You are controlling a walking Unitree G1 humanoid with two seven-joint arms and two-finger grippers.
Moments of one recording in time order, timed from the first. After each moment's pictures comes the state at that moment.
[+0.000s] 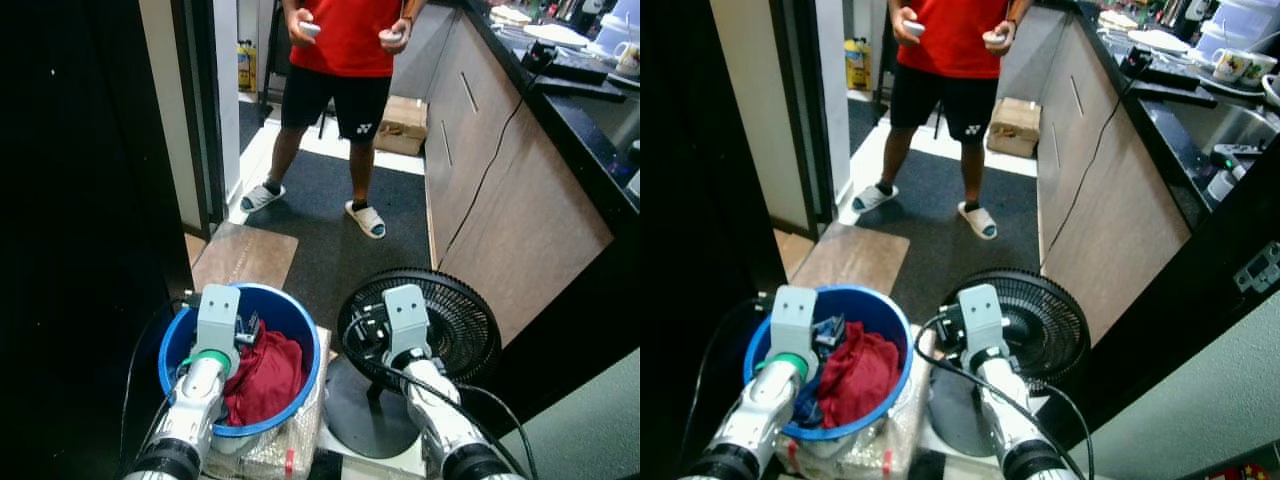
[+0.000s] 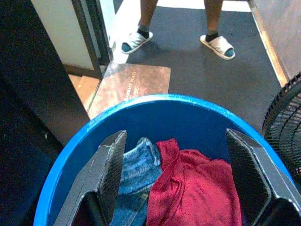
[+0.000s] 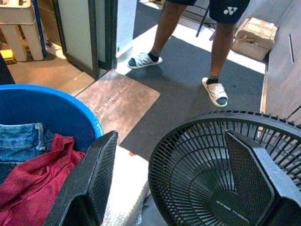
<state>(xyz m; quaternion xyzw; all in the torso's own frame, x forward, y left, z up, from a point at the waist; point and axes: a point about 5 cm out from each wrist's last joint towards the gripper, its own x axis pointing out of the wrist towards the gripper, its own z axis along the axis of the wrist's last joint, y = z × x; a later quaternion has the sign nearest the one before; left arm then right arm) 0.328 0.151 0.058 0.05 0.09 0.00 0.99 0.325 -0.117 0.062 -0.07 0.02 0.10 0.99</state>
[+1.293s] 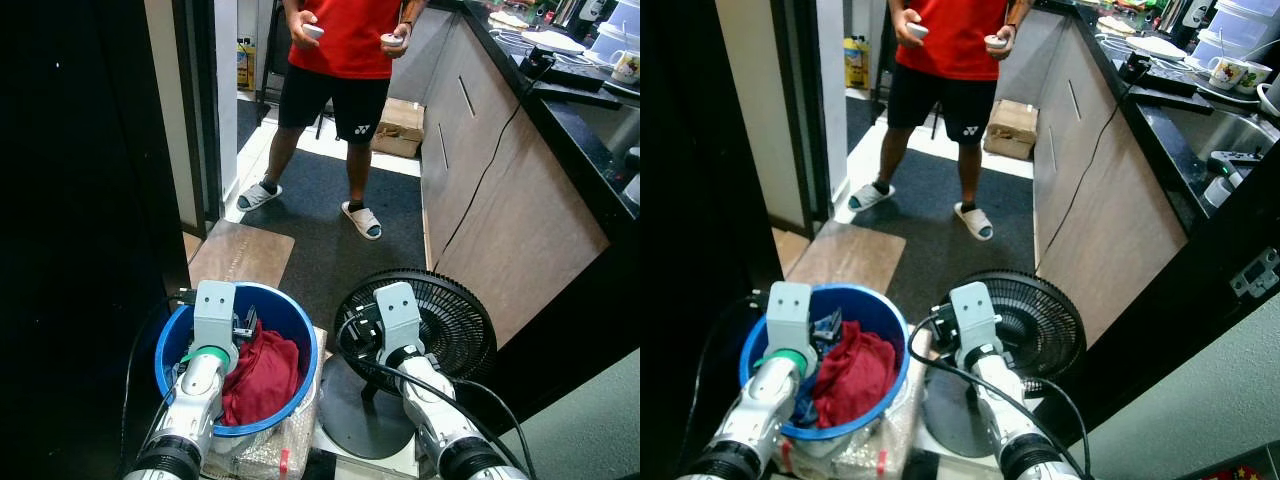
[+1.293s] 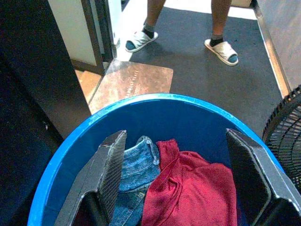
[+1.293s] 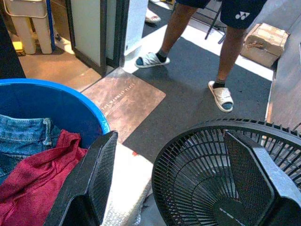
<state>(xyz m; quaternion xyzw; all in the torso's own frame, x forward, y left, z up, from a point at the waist) 0.326 0.154 0.057 0.03 0.09 0.02 1.00 0.328 -0.110 0.064 -0.07 0.02 0.13 0.99</state>
